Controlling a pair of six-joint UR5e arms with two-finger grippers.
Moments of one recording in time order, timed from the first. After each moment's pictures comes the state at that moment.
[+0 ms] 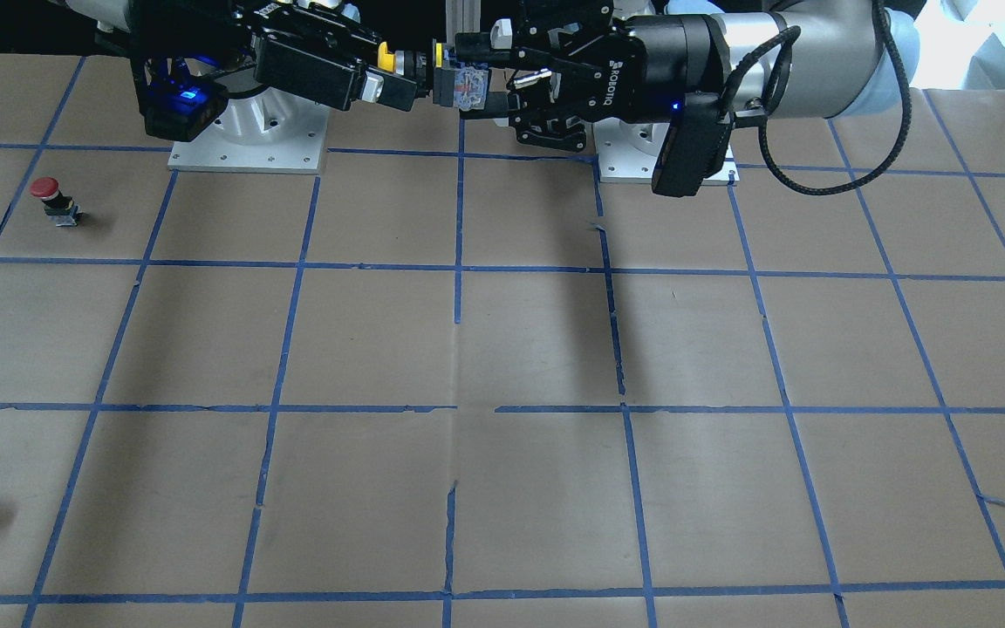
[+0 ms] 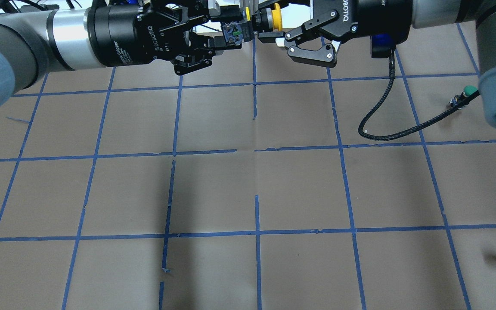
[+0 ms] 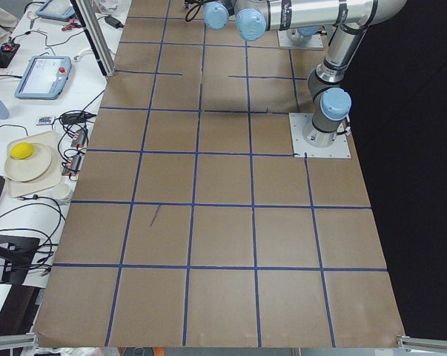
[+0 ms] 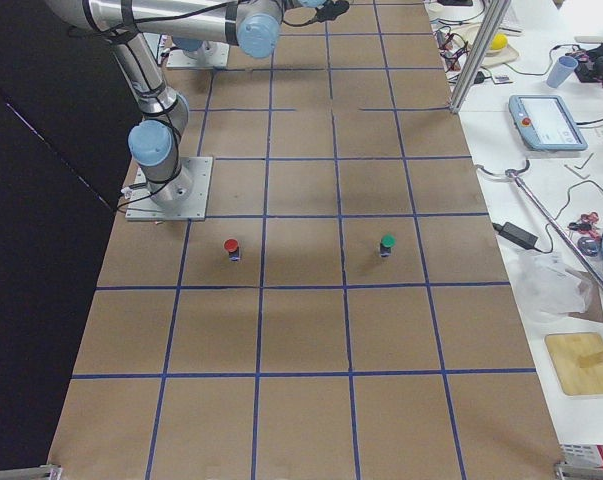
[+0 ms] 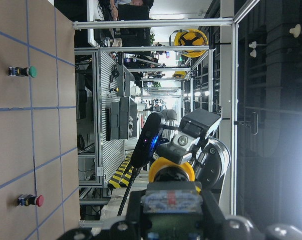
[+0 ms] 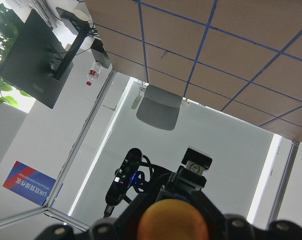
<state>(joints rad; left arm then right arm) -1.49 -1.55 -1.68 -2.03 0.04 0.47 1.48 -1.67 1.75 -1.89 -0.33 1.38</state>
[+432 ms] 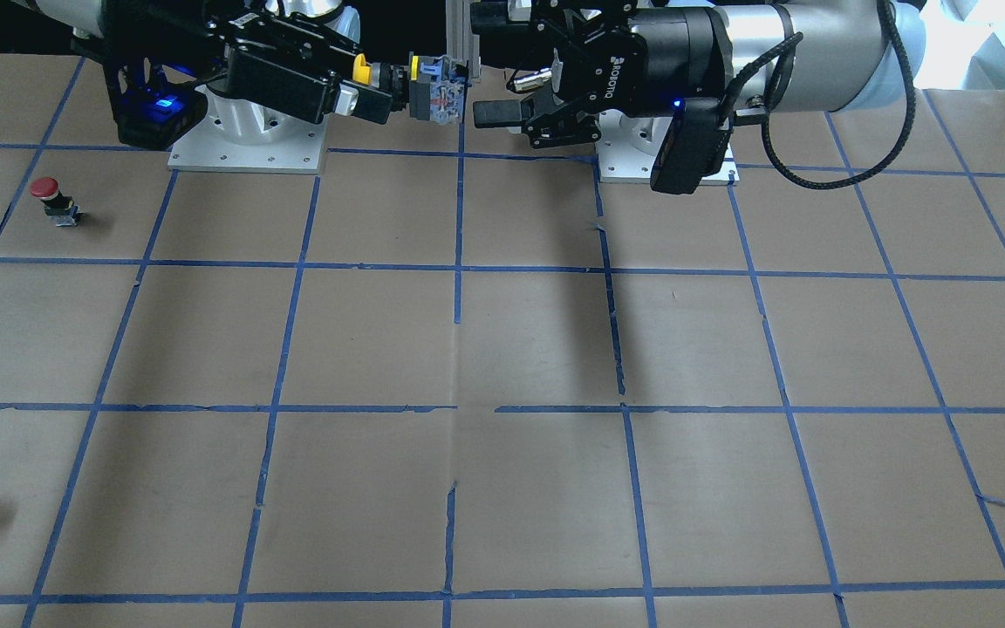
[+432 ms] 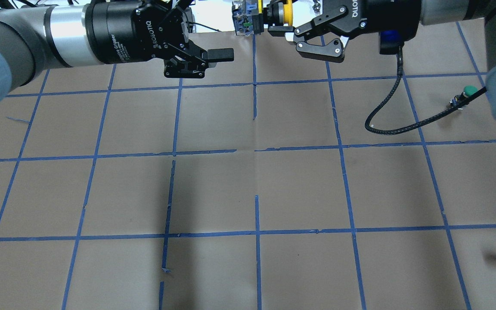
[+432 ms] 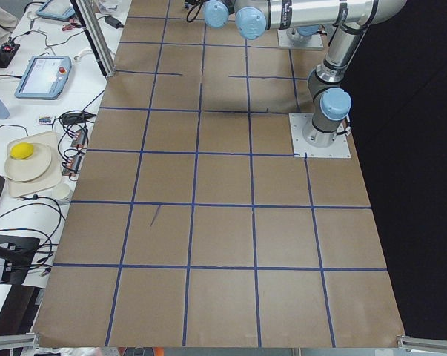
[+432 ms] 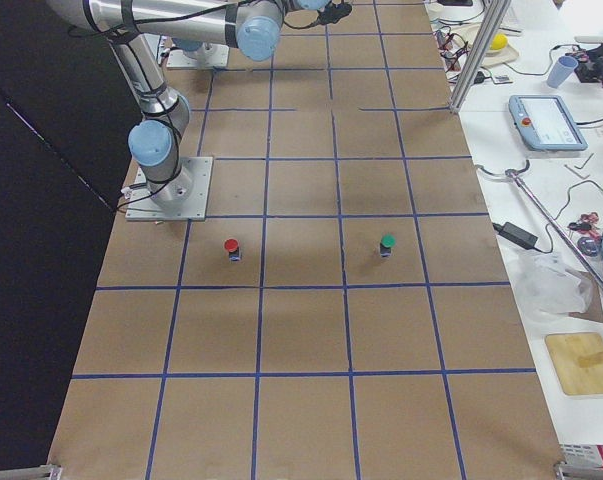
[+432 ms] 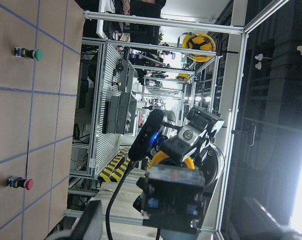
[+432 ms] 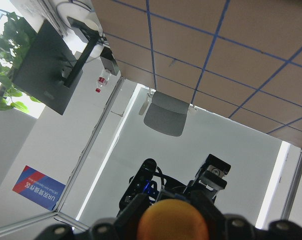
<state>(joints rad) -1.49 -1.55 -1.67 -2.02 0.05 0.39 1.42 -1.67 1.75 -1.90 -0.34 1.35</state>
